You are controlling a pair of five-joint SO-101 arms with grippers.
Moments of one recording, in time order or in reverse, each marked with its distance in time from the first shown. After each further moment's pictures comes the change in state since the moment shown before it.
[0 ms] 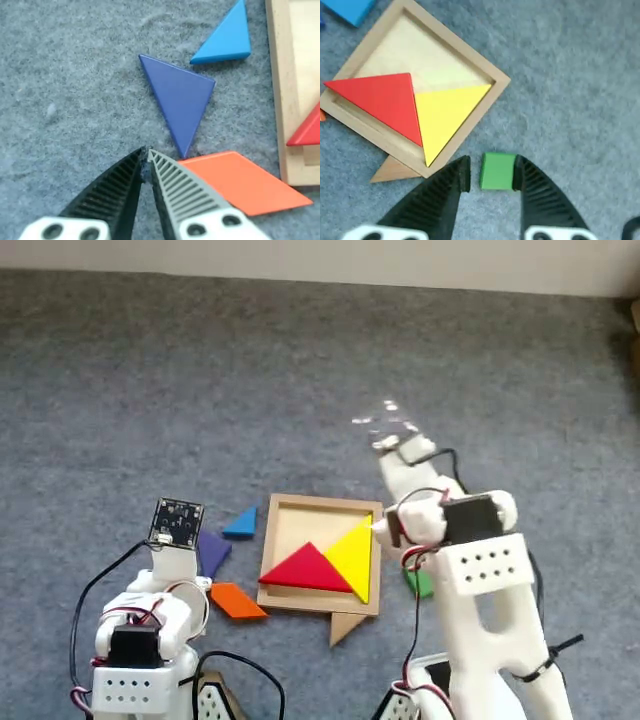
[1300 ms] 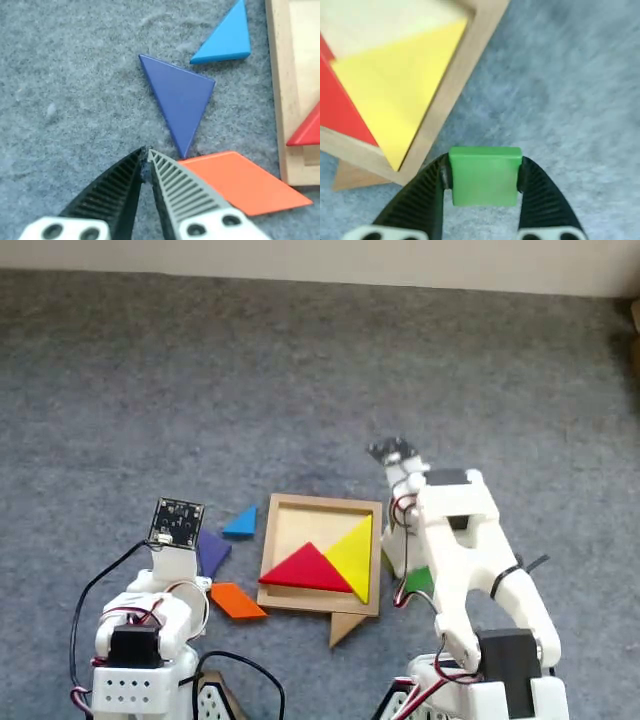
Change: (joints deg) left arm 0.0 0.0 0.0 0.0 0.0; right arm 4.8 28.2 4.3 -12.6 -0.5
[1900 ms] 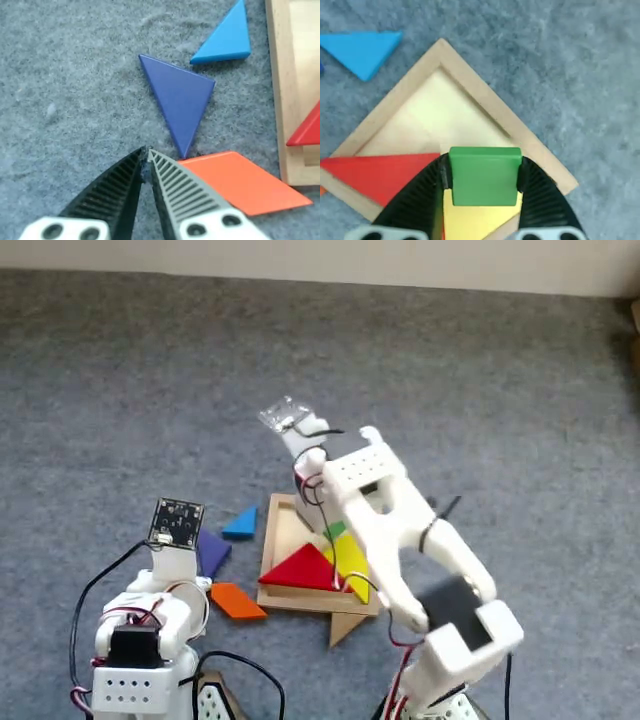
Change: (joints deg) left arm 0.0 0.0 0.0 0.0 0.0; right arm -21.6 19.9 -24.1 -4.3 -5.2
